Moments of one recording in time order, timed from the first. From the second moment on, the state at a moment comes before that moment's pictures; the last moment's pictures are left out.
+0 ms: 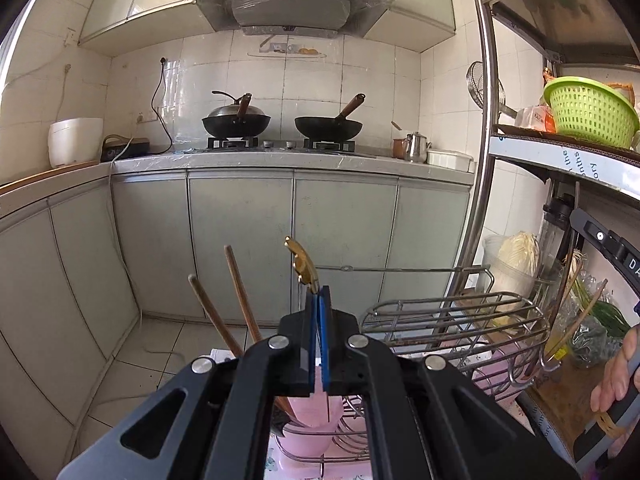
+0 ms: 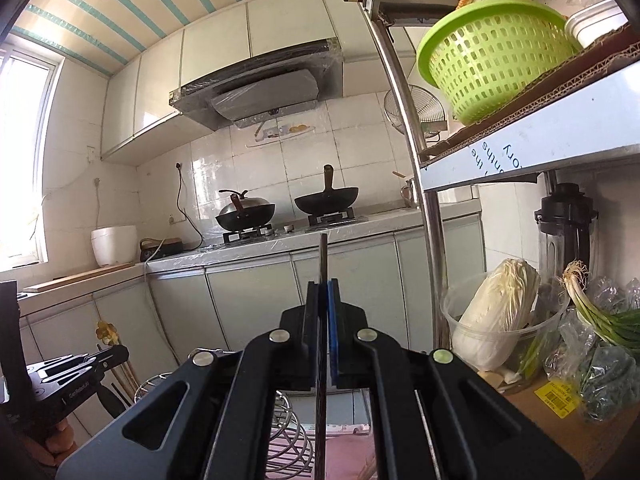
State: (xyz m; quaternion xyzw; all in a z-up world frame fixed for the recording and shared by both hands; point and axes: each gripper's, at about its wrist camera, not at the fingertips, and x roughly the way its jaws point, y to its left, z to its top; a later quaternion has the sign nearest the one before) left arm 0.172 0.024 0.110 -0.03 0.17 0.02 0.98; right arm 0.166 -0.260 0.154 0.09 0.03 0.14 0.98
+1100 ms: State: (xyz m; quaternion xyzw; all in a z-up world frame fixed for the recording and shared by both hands) left arm 0.163 0.029 0.056 -0.03 0.18 0.03 0.98; right arm 0.141 -0.241 0.091 0.05 0.05 0.13 0.99
